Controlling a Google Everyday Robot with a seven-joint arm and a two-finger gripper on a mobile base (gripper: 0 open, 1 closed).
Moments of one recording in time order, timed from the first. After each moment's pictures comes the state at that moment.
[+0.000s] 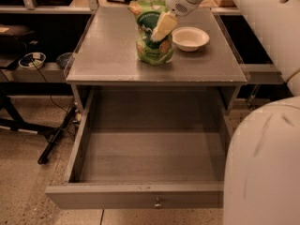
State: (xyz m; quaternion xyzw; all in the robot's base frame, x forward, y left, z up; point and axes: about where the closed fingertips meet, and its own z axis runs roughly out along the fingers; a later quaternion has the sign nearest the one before) arm 0.768 -0.043 0.973 -0.61 0.69 -0.02 0.40
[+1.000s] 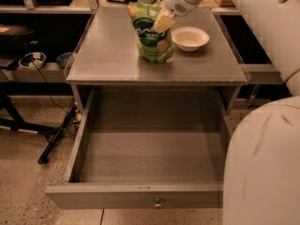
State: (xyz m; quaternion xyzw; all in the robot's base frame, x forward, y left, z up) arm 0.768 -0.043 0.973 -0.61 0.69 -0.02 0.40
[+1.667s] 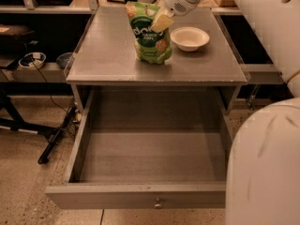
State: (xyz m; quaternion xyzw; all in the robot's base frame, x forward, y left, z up) arm 0.762 -0.035 0.978 -0.62 0.67 0.00 0.41
